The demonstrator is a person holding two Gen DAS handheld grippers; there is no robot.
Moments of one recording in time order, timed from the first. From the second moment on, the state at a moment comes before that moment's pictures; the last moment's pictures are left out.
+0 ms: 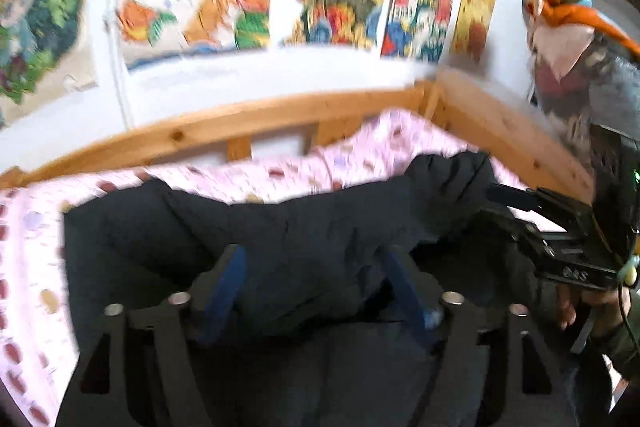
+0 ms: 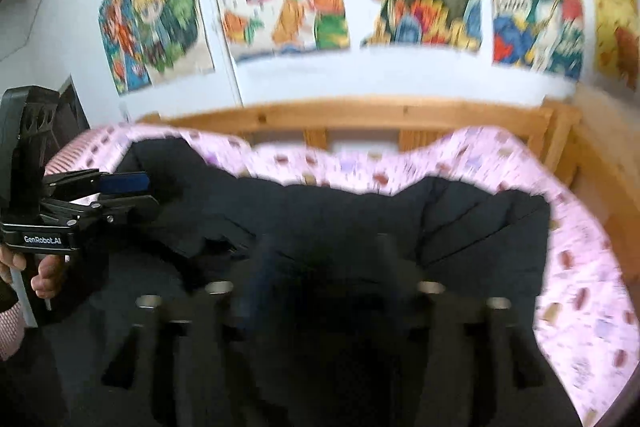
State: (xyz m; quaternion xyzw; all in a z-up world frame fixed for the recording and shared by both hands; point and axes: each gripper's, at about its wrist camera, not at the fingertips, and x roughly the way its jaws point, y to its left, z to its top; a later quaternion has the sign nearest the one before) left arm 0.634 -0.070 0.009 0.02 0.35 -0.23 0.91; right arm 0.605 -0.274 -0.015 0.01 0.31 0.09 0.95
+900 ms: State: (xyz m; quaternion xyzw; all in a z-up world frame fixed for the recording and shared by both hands) left arm 0.402 -0.043 0.161 0.09 0.20 -0.18 0.96; right arm 0.381 -0.249 0.136 -0.03 0.20 0.04 0.98
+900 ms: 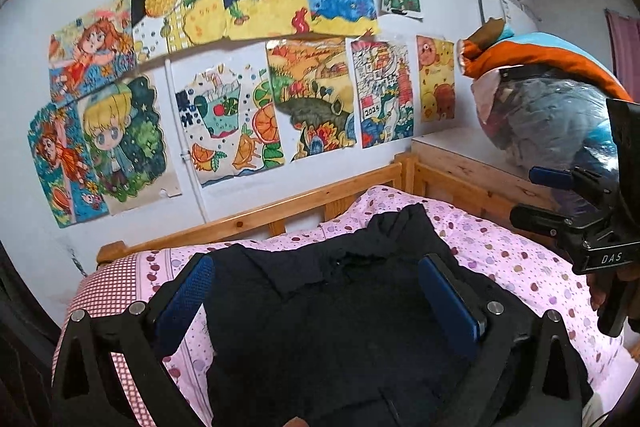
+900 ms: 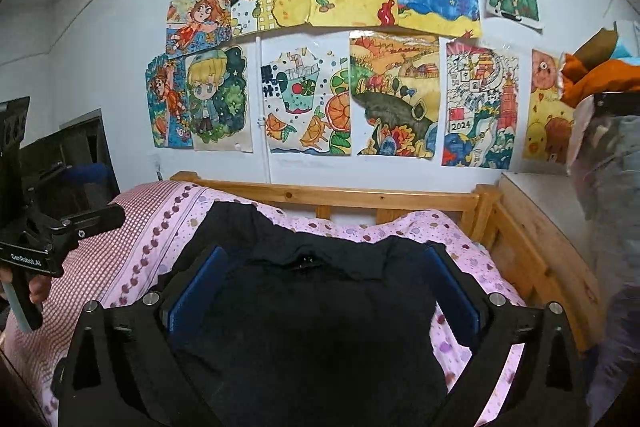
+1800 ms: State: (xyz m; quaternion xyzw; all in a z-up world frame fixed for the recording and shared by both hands) left arm 0.242 -0.010 0.111 0.09 0.21 -0.19 0.96; right arm 0.201 -0.232 0.103 -0.05 0.20 0.06 0.98
